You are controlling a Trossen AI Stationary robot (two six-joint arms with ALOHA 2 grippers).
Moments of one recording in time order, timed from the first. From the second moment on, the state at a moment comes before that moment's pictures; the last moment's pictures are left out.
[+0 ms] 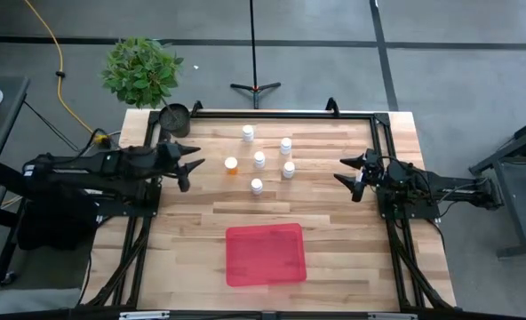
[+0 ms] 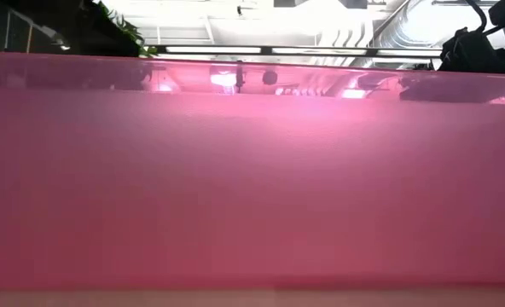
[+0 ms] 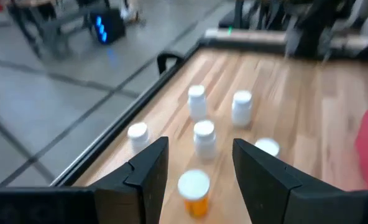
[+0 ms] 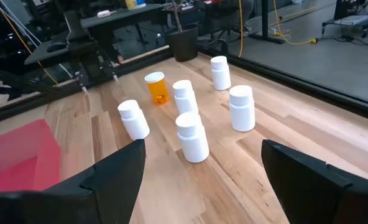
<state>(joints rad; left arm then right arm) -0.02 0.55 0.59 -0.42 -0.50 -0.06 -0.08 0.13 0.11 -0.20 0.28 0.32</state>
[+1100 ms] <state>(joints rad) 0.24 1.40 1.07 -0.73 -0.14 -0.17 -0.09 0.13 0.11 -0.32 0.17 0.45</state>
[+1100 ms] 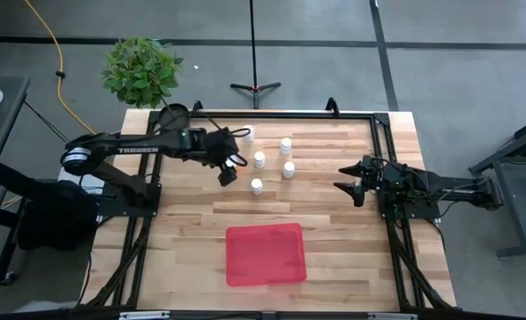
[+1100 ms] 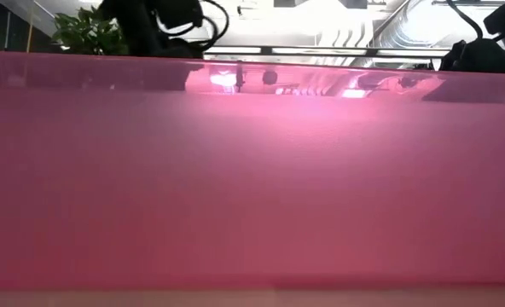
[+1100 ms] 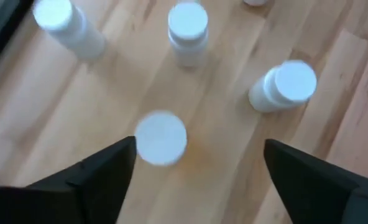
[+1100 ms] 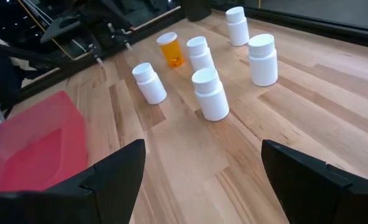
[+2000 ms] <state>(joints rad) 0.43 1.62 1.27 -0.95 -0.04 -0.16 -0.09 0.13 0.11 -0.33 0.12 0.45</state>
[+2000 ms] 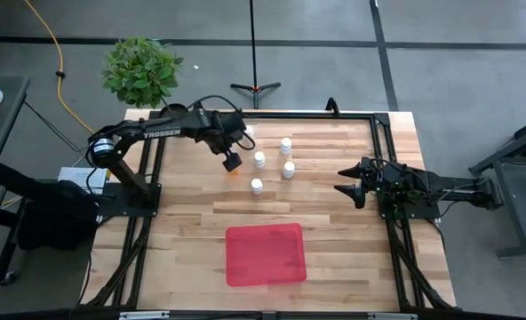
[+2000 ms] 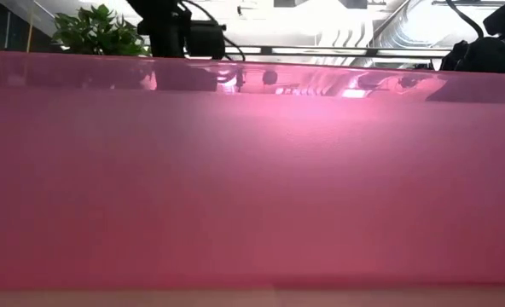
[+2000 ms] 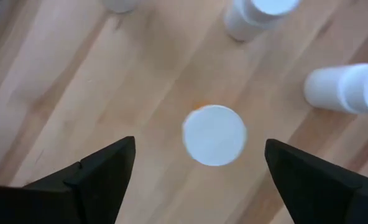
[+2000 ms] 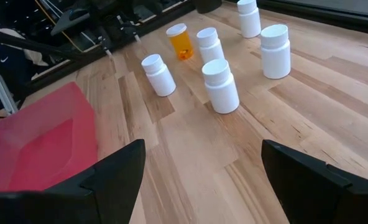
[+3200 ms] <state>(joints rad) 0.44 1.79 1.27 -0.89 0.04 -0.26 -0.09 0.13 0.11 -0.34 0.12 0.47</state>
